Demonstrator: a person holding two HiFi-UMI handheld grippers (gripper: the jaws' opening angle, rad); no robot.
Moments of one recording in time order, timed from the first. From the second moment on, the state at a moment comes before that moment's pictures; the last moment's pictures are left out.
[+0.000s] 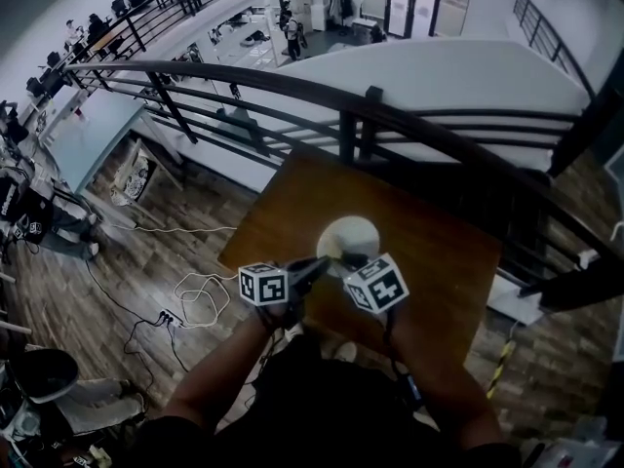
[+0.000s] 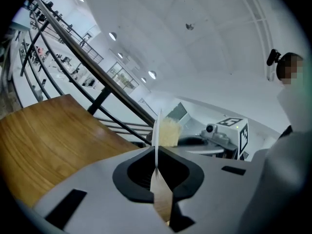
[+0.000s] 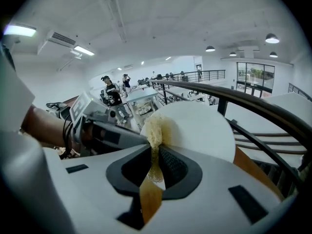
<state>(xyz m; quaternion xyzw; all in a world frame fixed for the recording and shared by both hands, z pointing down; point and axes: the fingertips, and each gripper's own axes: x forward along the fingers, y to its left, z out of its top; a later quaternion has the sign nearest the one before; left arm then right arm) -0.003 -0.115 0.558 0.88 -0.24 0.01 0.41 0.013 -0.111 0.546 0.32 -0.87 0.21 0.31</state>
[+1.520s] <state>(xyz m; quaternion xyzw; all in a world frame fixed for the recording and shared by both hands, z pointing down) -0.027 -0.115 0.563 0.86 -0.27 0.00 0.43 0.019 -0.093 0.576 0.26 -0.87 0.23 0.35</state>
